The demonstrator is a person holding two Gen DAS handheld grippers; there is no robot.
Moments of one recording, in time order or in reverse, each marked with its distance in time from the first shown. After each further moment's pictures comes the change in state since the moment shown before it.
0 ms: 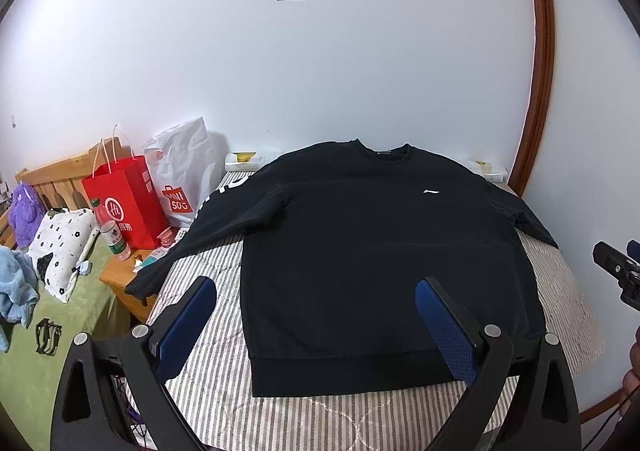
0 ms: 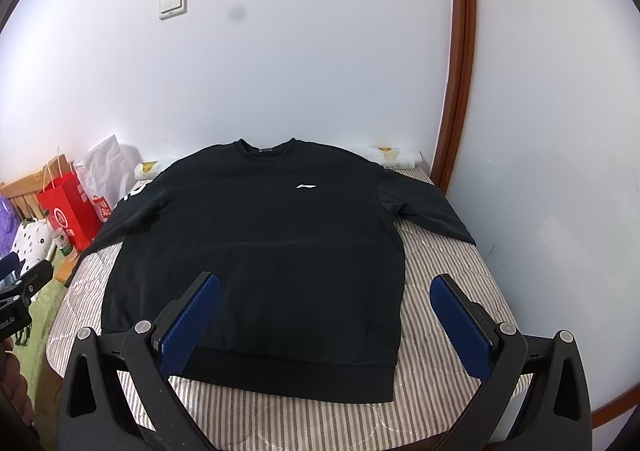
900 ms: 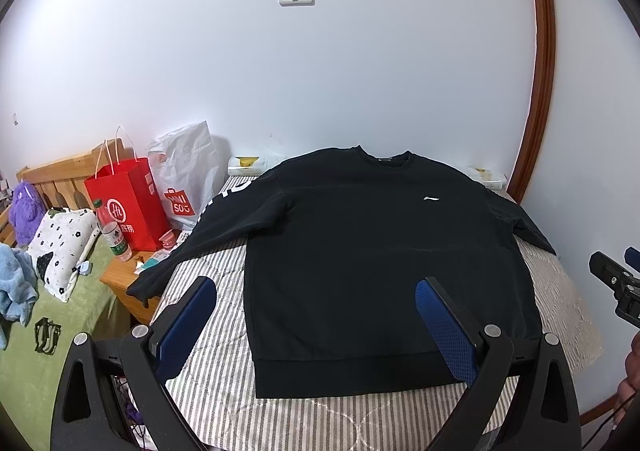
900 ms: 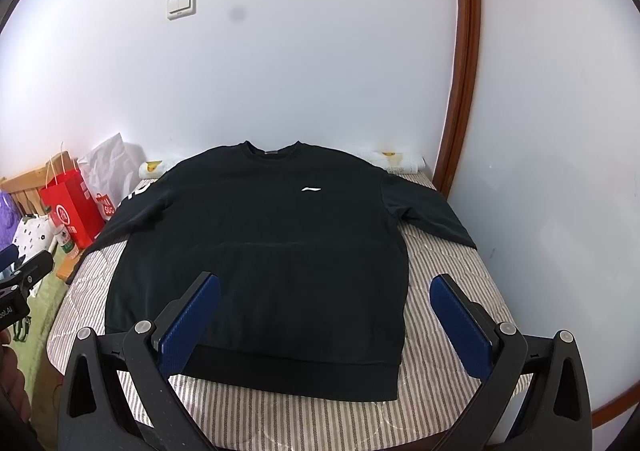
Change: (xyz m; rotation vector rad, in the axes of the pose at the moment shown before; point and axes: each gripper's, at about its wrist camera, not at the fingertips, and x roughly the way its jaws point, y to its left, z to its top) left arm -0.006 0.005 0.003 -0.007 -0.015 -0.004; right arm -0.010 0.010 0.001 -0.018 -0.015 0.001
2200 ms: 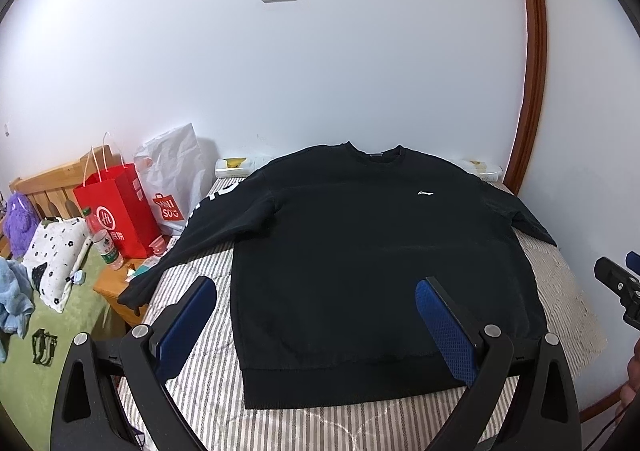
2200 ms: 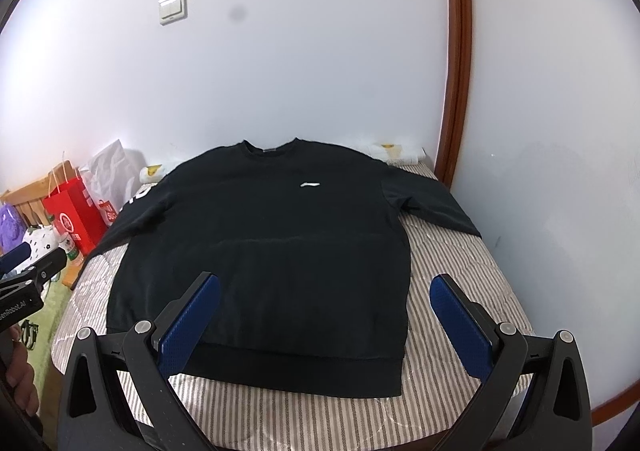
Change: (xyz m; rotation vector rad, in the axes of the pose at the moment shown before) left arm 0.018 -0.006 -0.007 0.021 -0.009 -0.029; right arm 0.015 -0.015 -0.015 0.047 0.010 0.024
